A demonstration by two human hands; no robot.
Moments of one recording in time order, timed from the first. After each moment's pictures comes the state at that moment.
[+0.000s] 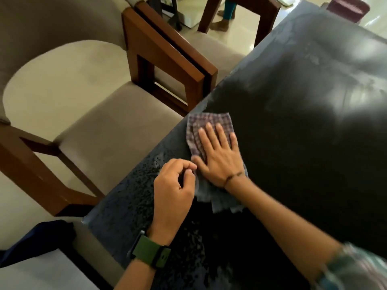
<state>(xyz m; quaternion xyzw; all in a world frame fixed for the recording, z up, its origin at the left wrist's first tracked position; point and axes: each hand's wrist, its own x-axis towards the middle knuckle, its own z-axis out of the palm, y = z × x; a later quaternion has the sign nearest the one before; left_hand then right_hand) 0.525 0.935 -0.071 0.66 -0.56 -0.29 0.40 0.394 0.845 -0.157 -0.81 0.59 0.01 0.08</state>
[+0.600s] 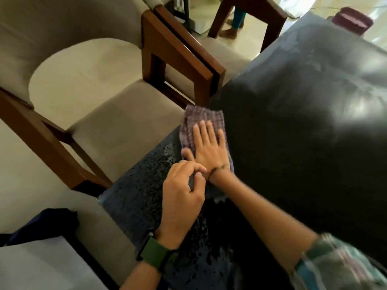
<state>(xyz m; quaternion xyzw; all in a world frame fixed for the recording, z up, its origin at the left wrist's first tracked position) 0.520 0.983 -0.050 0.65 -0.57 -0.27 0.41 0.437 0.872 -0.145 -0.81 0.58 0.04 0.09</state>
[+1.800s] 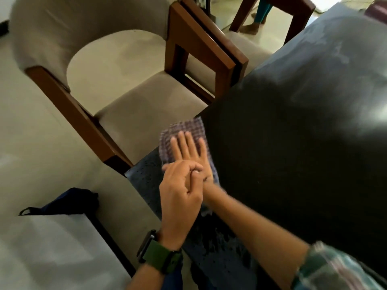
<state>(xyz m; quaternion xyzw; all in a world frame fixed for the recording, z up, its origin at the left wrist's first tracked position) 0.548 1.040 -0.049 0.69 -0.53 -0.22 0.45 0.511 0.958 -0.137 -0.87 0.47 0.07 0.11</state>
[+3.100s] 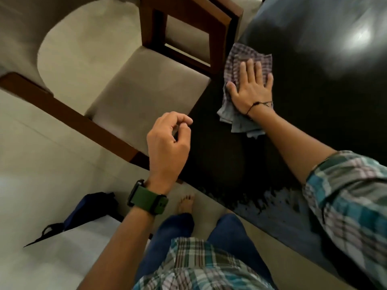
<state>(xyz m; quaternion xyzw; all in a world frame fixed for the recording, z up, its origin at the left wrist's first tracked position) 0.672 0.989 -0.051 0.62 -0.63 -0.28 0.38 0.457 0.848 -0.145 -0.65 0.76 0.03 0.11</state>
